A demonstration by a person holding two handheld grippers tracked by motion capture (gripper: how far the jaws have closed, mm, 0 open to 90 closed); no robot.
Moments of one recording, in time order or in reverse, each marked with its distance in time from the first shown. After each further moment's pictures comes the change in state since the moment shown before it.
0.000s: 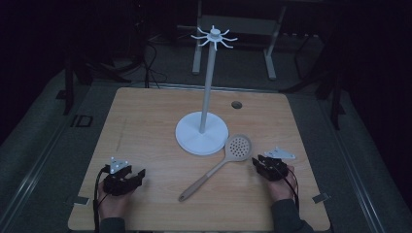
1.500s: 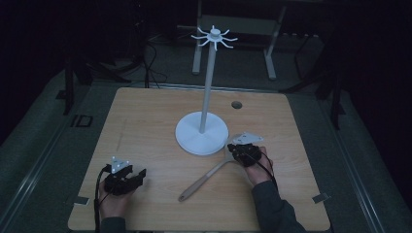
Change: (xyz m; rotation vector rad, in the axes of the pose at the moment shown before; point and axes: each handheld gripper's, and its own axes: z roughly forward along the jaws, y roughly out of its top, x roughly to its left) left arm -0.002 0.001 0.001 0.001 -0.004 0.008; right arm 0.061 0.072 0.033 0.006 0.127 -0.214
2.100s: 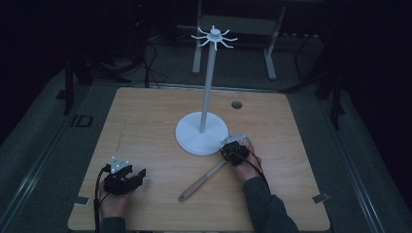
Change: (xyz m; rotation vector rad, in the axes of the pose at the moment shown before) left arm 0.001 0.000 0.000 -0.004 0.000 -0.003; right arm 0.011 0.001 0.045 0.159 0.017 -0.028
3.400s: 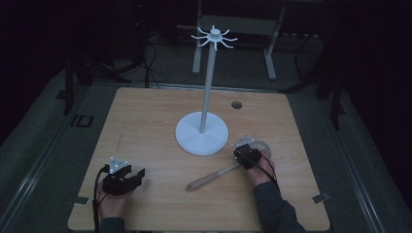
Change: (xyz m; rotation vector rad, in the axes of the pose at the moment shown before) left arm 0.002 -0.001 -0.002 -0.004 0.001 -0.006; right arm -0.018 -0.026 -0.022 0.127 -0.170 -0.009
